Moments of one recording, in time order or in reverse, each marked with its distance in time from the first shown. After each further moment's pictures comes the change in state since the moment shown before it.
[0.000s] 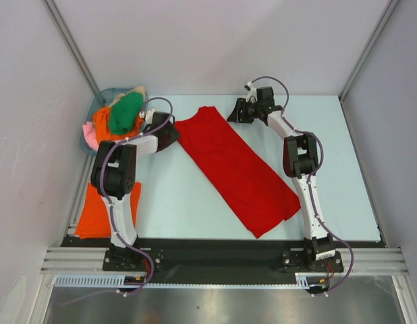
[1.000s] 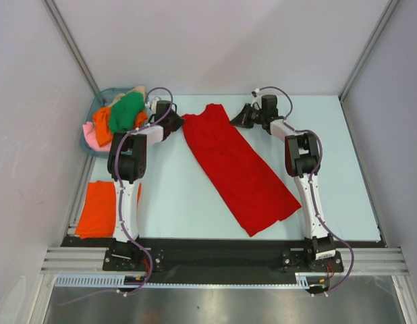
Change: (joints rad) left arm 0.043 0.327 0.370 0.145 0.179 -0.142; right arm -0.035 0.057 -0.114 0.294 -0.170 0.299
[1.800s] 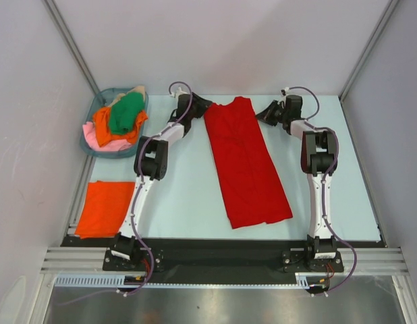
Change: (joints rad) left arm -0.105 0.454 0.640 0.131 0.127 -0.140; right arm -0.154 -0.151 -0.267 0.155 0.205 0.066
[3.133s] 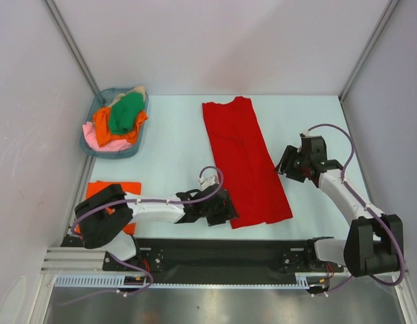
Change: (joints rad) left arm -0.791 -1.253 -1.561 -0.328 -0.169 -0.209; right arm 0.090 -1.322 -1.130 -0.601 0.424 -0.171
